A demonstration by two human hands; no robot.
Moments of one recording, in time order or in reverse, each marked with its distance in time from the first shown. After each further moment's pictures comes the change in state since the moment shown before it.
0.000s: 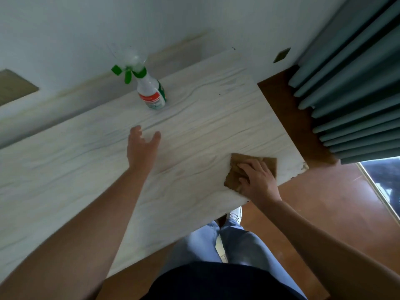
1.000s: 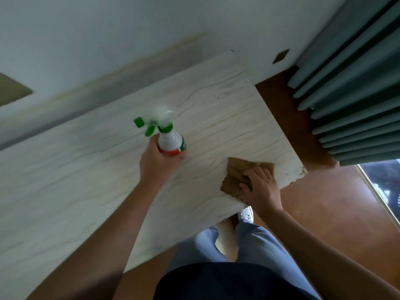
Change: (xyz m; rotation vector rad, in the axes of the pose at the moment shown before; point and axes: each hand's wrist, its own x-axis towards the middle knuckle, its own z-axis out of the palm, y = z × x) left_hand -0.056 0.027 0.006 0.039 -0.131 0.156; right_hand -0.009 0.005 0.000 0.005 0.031 0.092
